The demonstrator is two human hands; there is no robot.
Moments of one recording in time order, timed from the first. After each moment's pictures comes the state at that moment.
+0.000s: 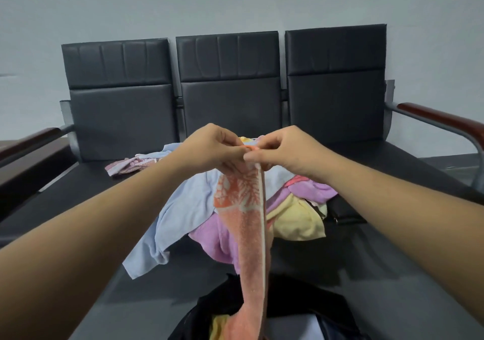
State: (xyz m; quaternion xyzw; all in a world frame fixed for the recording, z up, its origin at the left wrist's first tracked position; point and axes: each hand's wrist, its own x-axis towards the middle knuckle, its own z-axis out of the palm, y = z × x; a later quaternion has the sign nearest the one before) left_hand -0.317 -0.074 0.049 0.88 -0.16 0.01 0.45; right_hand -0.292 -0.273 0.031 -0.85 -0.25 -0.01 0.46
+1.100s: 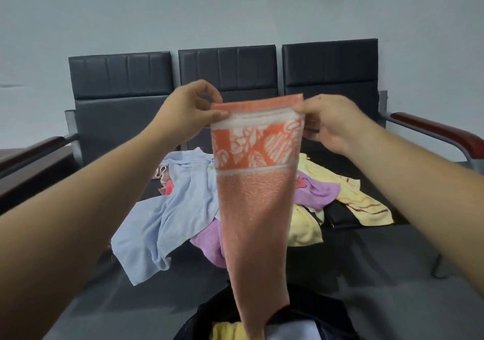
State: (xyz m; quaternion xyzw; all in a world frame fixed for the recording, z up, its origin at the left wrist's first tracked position) left_hand -0.312 -0.047 0.102 0.86 -0.16 0.22 0.44; right_hand -0.284 -0.312 0.088 -0.69 -0.07 -0.06 0.72
